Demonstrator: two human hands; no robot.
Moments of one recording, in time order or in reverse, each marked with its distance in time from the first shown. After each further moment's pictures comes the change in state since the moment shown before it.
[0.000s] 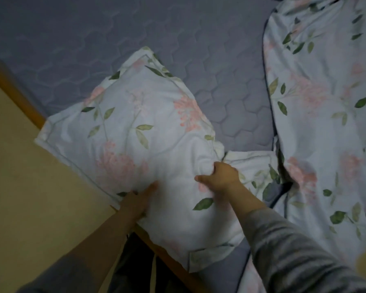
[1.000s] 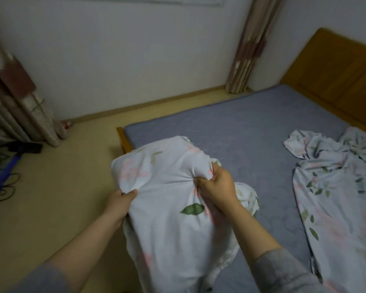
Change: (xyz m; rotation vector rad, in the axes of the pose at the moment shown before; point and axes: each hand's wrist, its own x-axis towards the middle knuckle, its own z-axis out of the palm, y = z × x) left_hand -0.245 0.174 -0.354 -0.367 0.276 0.582; right_hand -0.288 -0.385 -0.176 0.506 0.449 -0.692
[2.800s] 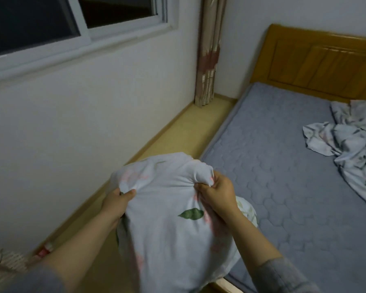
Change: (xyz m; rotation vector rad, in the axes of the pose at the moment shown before) left_hand 0.628 0.417 -0.123 0.372 -0.421 0.161; right_hand 0.479 -0.273 0.308 0.244 0.433 0.308
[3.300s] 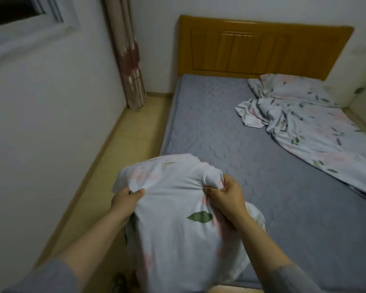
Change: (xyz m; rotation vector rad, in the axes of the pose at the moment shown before) left_hand 0.120 0.080 0.143 0.291 -0.394 0.150; right_hand 0.061 0.040 -0.052 -0.054 0.448 0.242
